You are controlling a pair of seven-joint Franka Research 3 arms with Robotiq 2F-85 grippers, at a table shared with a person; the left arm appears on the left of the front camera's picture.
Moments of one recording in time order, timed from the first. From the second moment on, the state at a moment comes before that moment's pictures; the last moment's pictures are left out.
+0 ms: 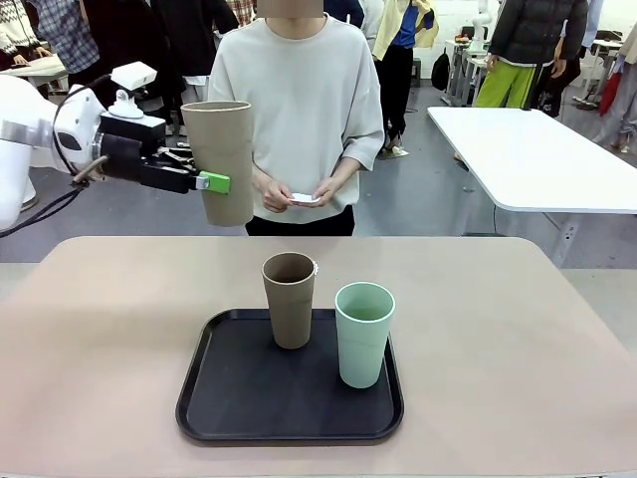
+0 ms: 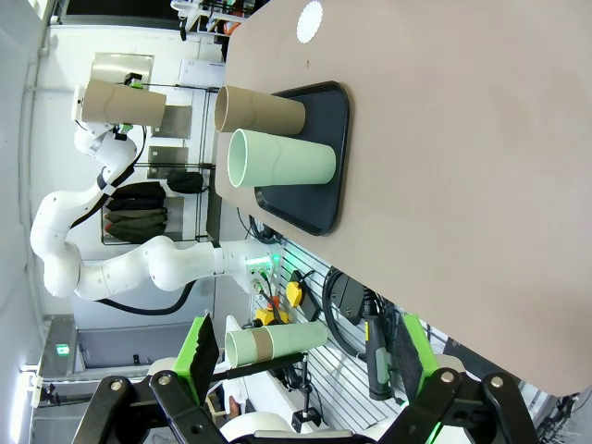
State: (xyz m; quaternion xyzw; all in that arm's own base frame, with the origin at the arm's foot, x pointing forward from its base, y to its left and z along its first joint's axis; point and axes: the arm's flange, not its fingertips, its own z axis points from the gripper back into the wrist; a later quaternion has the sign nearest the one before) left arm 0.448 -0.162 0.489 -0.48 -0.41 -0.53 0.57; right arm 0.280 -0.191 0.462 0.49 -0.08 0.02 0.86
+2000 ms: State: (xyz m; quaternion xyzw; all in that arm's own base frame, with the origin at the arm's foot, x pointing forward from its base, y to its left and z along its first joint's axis) left arm 0.587 -0.207 0.353 -0.45 -0.43 -0.55 0.56; right arm 0.280 -0.191 0.462 0.49 -0.08 0.02 0.87
